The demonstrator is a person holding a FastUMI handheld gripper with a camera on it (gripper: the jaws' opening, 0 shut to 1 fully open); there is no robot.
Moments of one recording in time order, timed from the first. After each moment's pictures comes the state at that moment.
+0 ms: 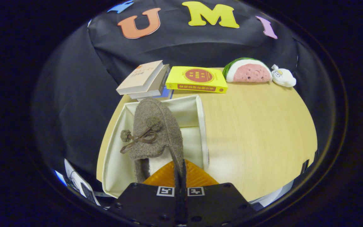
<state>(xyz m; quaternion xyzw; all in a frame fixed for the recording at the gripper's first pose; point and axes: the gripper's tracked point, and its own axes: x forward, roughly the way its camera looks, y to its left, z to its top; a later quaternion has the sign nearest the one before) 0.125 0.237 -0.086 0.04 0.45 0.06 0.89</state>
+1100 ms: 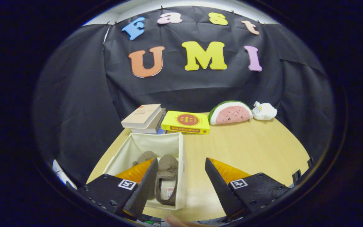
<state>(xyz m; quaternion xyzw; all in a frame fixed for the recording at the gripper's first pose) 0.091 0.179 0.002 0.02 0.20 0.04 0.98</state>
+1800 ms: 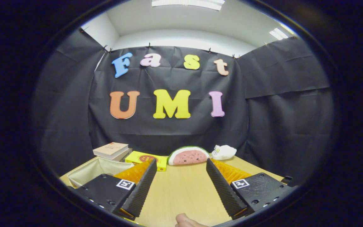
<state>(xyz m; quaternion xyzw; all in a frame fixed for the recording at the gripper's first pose) 0.035 0.031 0.056 0.00 -0.04 -0.05 1.00</state>
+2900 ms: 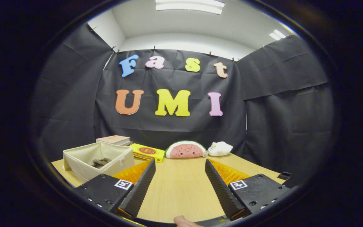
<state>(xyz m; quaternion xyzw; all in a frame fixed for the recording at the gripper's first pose) -0.015 0.000 -0.008 -0.02 -0.04 -0.04 1.00</state>
